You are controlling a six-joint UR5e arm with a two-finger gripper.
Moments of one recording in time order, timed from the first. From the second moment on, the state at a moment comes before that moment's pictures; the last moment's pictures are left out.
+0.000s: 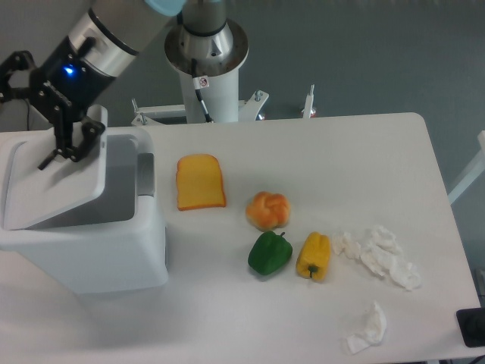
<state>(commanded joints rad) 2.26 -1.60 -1.68 -1.00 0.64 0.35</state>
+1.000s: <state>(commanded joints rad) 2.30 -1.61 -1.69 -0.99 0.66 0.36</state>
